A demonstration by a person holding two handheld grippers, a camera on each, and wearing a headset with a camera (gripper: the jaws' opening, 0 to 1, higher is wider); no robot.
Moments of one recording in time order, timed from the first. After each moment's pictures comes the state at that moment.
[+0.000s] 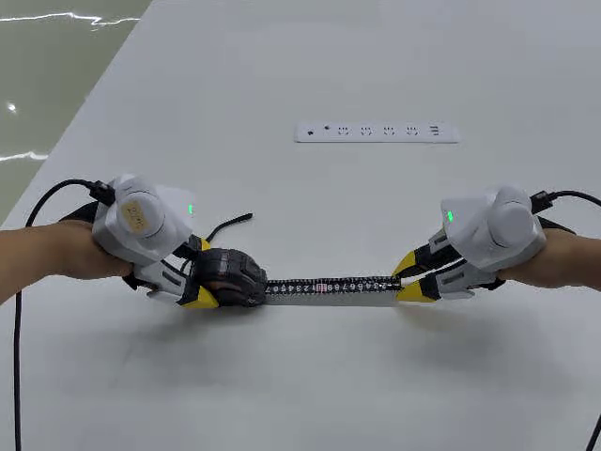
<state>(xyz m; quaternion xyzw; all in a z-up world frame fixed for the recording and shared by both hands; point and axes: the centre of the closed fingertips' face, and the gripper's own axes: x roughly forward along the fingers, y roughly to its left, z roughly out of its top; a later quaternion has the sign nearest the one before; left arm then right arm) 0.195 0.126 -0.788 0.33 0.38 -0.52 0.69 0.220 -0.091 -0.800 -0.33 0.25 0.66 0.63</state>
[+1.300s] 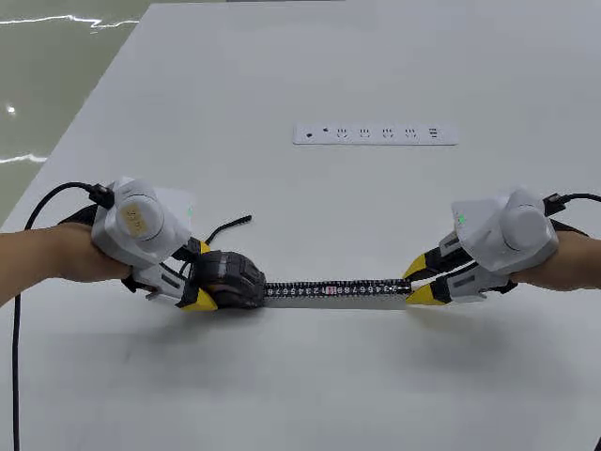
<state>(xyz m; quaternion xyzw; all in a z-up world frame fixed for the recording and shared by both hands) 0.201 0.133 -0.795 0.33 0.38 -0.52 0.69 0.220 -0.106 -0.801 -0.34 0.26 0.65 0.63</state>
